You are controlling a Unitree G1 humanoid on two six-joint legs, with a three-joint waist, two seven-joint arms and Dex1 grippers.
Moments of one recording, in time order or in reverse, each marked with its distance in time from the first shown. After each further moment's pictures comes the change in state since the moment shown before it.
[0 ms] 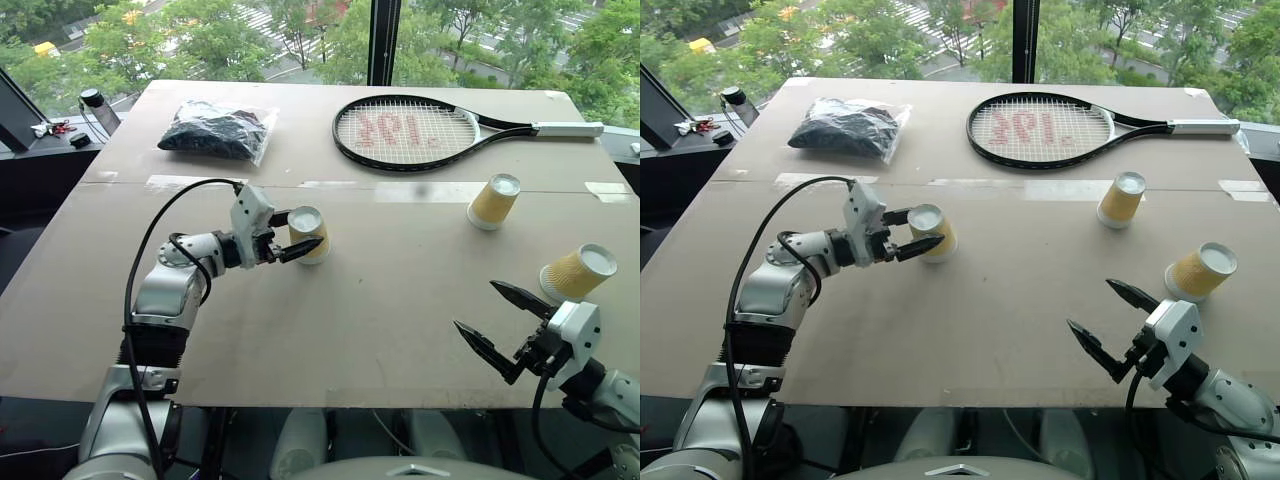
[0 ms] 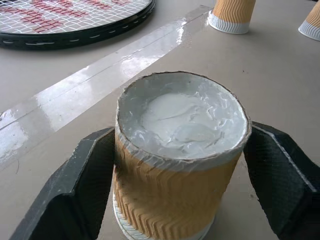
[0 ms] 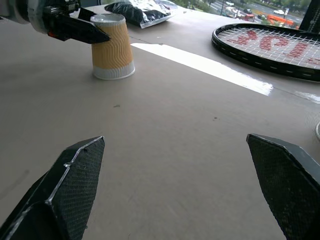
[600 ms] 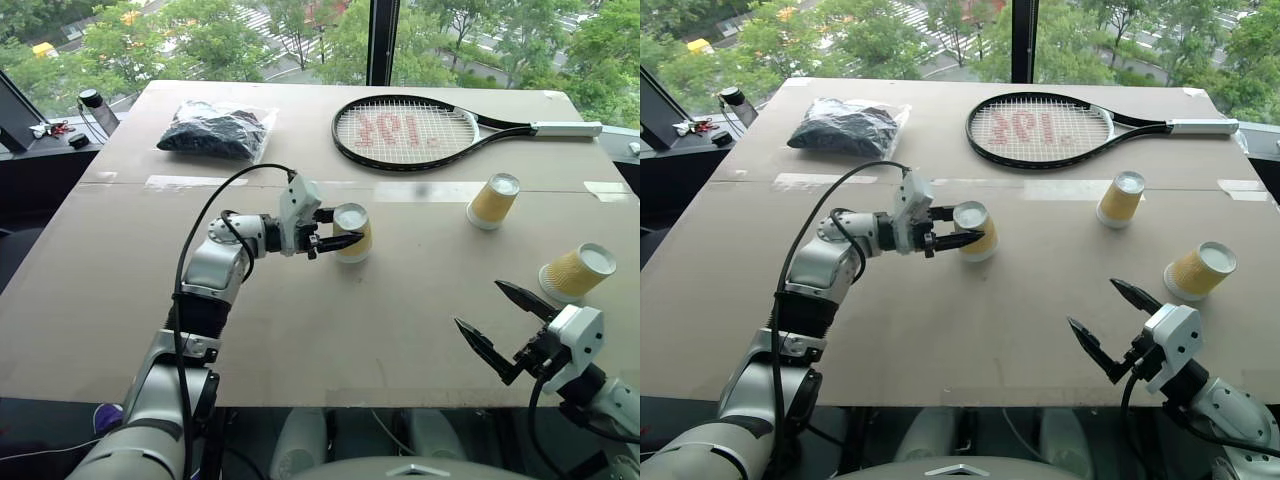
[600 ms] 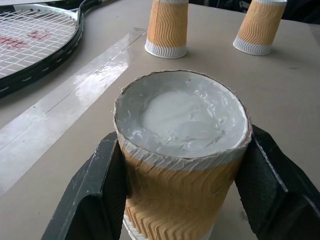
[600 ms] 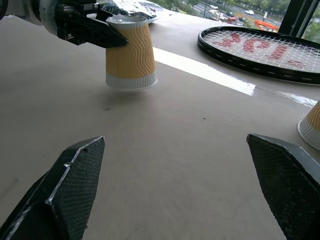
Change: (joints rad) left arm -0.177 -0.152 -0.112 0.113 0.055 -0.009 -0.103; right arm 0.042 0.031 0.013 -0.035 -0.046 -0.016 -0.065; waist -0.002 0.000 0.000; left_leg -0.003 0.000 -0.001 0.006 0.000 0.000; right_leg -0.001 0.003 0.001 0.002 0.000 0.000
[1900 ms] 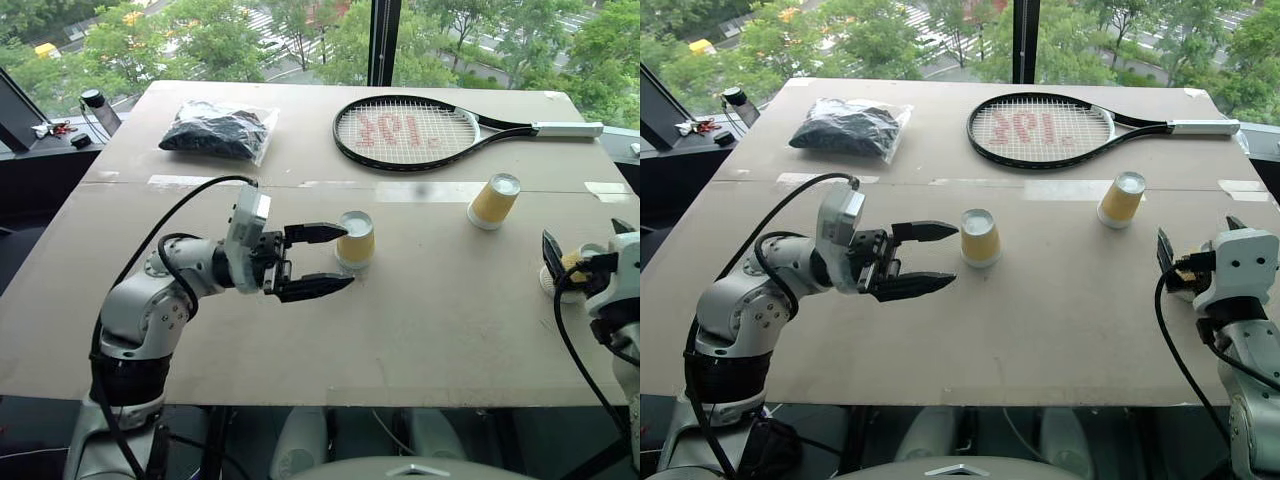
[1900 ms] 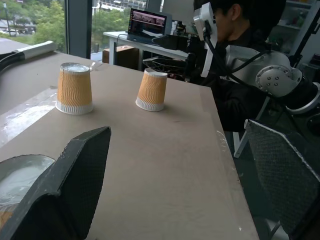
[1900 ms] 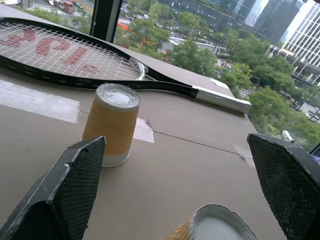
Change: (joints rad) left arm 0.335 0.188 0.207 -0.694 -0.477 0.385 -0.045; right arm -0.364 -0.003 -0.209 -0.024 -0.186 0.444 -0.549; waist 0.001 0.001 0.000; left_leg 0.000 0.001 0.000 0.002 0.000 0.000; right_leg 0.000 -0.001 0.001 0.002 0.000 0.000
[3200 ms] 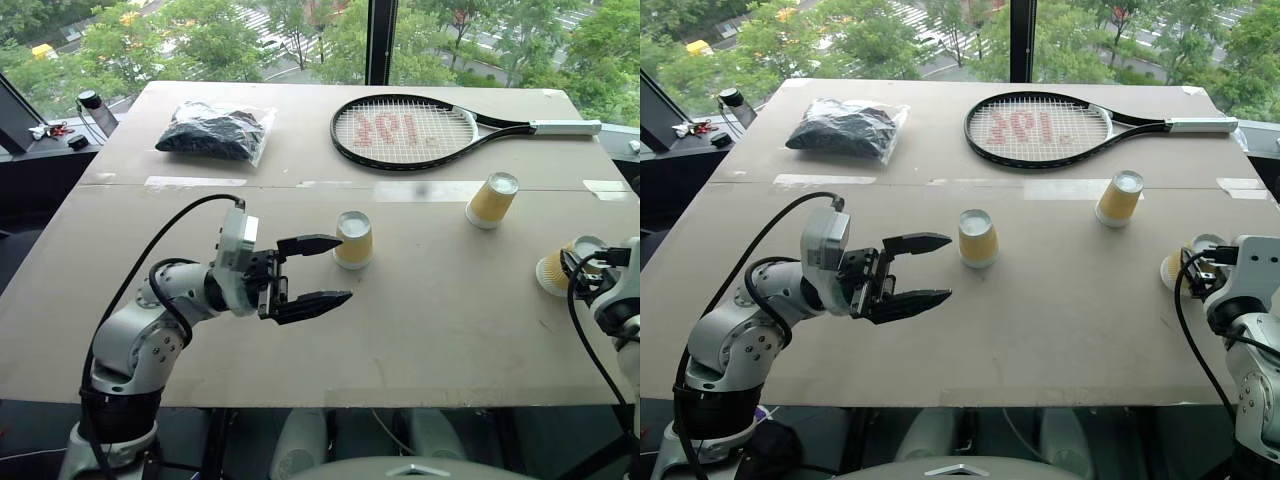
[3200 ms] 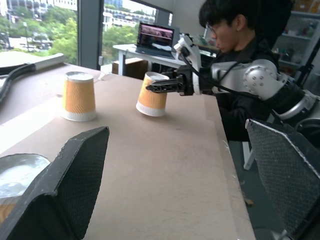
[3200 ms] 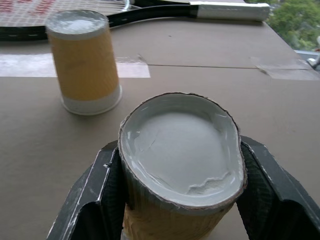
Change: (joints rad) left arm 0.174 -0.029 0.067 0.002 -0.013 -0.198 0.041; right arm -0.080 -0.014 -0.018 0.042 0.232 0.211 0.218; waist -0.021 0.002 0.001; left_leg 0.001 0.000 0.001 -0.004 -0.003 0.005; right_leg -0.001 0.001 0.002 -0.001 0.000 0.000
